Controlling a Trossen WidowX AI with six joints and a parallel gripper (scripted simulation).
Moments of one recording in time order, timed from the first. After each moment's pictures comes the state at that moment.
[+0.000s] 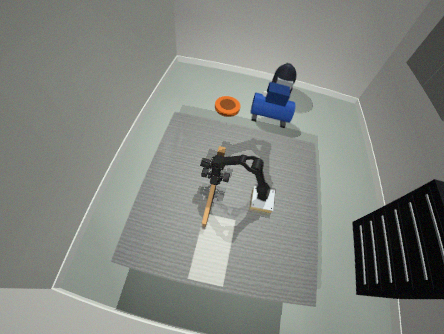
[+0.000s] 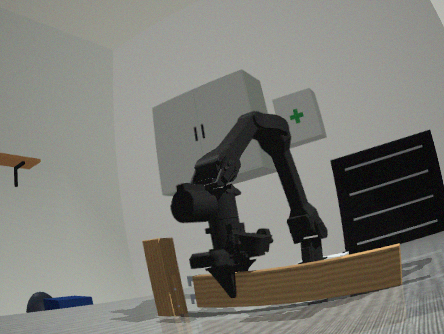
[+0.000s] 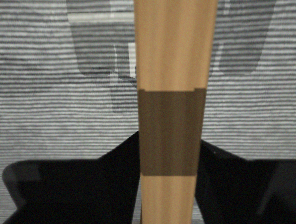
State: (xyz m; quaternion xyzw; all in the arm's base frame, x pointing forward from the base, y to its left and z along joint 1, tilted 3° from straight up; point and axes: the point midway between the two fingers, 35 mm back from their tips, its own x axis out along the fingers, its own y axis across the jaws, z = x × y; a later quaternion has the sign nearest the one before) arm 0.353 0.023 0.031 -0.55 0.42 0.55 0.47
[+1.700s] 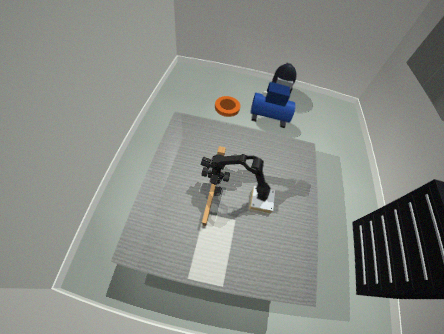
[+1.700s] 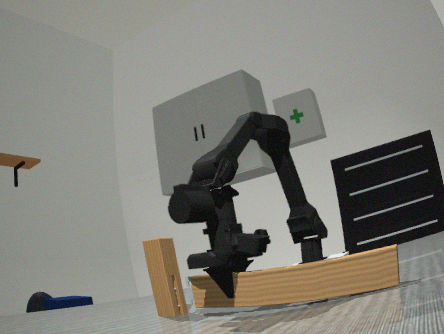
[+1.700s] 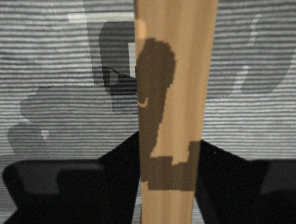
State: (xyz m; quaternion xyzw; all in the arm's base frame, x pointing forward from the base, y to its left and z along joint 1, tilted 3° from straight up) arm 0.353 0.017 0.031 -0.55 0.42 0.55 0.47
